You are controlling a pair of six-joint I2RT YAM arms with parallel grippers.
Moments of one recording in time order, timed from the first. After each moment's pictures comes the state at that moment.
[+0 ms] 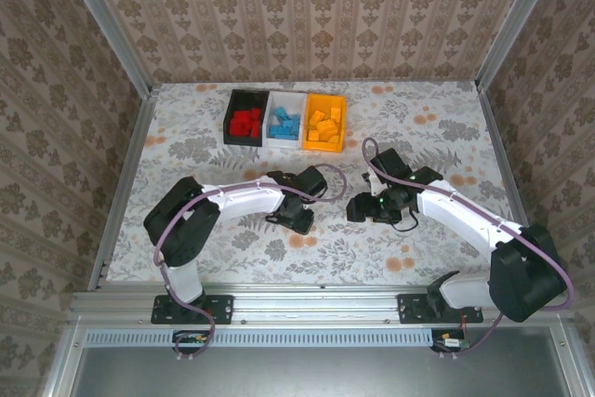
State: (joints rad) left arm -0.94 1.80 1.12 -0.71 0.01 -0.40; right arm 0.45 1.32 0.86 -0.78 -0.29 0.47
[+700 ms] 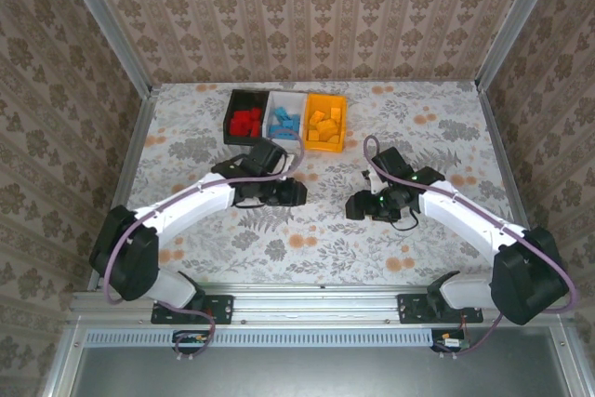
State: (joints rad) left arm -0.72 1.45 1.00 -0.52 0.38 -0.54; right arm 0.45 1.29 0.87 -0.77 -0.31 0.48
